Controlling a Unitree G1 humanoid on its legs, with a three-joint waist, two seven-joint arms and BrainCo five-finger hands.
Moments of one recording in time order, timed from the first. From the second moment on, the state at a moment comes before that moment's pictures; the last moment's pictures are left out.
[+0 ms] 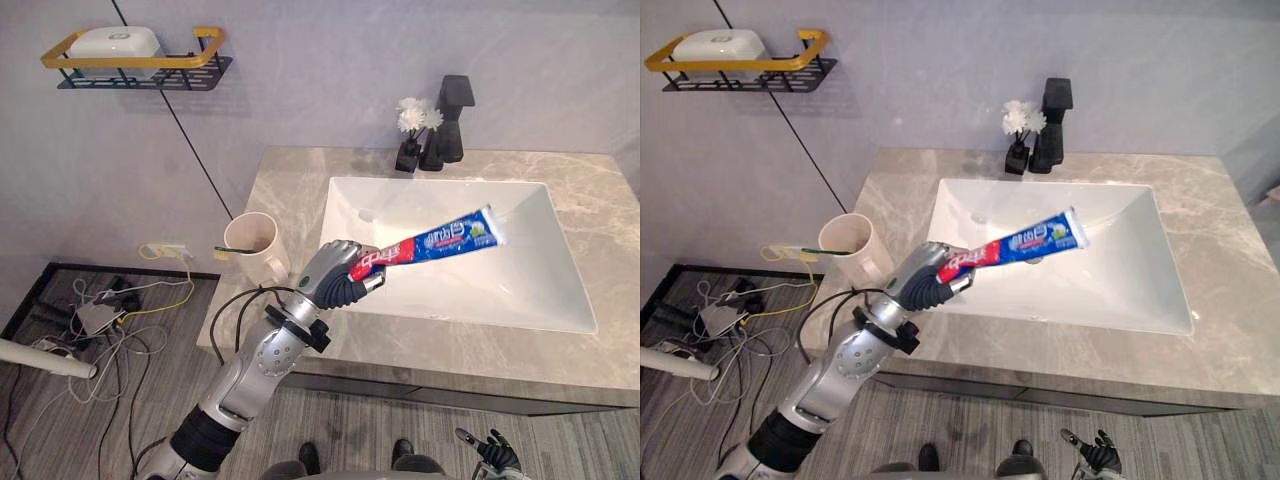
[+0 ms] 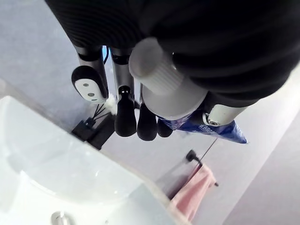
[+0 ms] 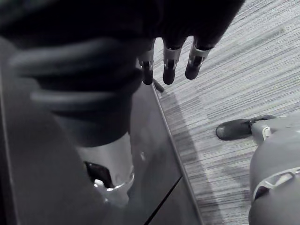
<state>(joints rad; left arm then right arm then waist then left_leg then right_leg) -0.12 0.26 -0.42 -0.35 0.53 -0.14 0.06 0.17 -0.10 -0.39 0.91 0.20 -0.08 -0.05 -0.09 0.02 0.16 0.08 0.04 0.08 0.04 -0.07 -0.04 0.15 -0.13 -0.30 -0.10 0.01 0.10</state>
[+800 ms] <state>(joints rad) 0.05 0.16 -0.23 -0.51 0.44 -0.18 0.11 0.31 -0.15 -0.79 0.06 0.18 -0.09 -0.09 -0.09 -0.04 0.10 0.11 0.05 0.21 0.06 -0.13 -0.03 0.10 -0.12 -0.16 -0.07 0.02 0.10</state>
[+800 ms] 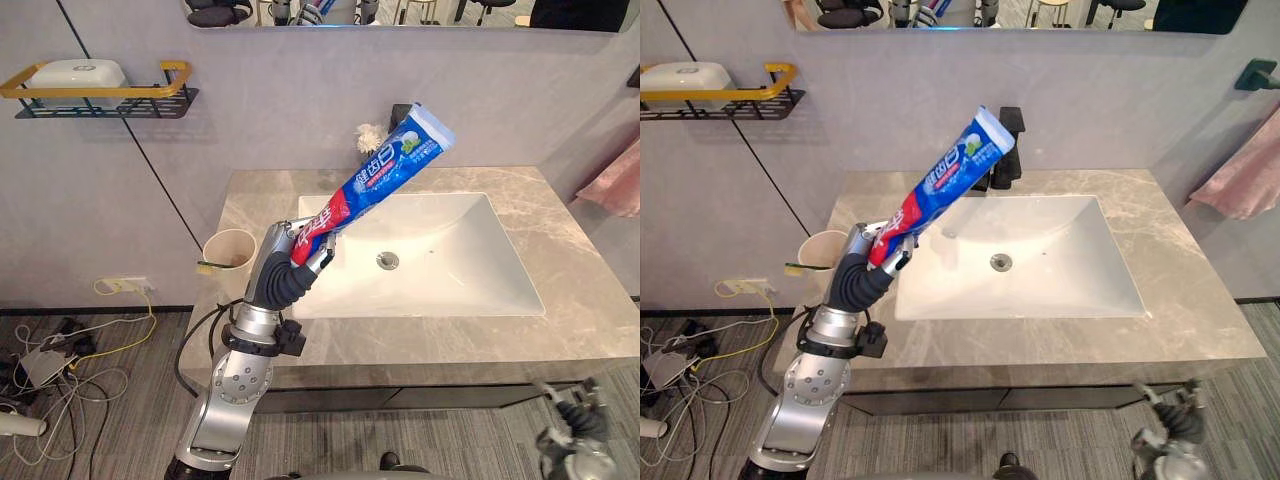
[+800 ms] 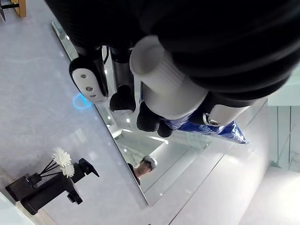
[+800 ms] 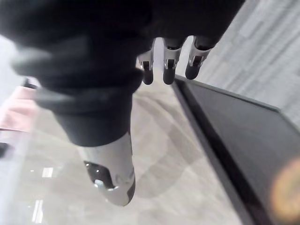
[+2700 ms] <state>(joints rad) 0.01 0.18 -0.38 -0.51 0.37 -0.18 0.14 -0.22 -0.16 0.29 -0.32 0.75 -0.16 0.18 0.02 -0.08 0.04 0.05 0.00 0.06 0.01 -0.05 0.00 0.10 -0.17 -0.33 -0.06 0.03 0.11</state>
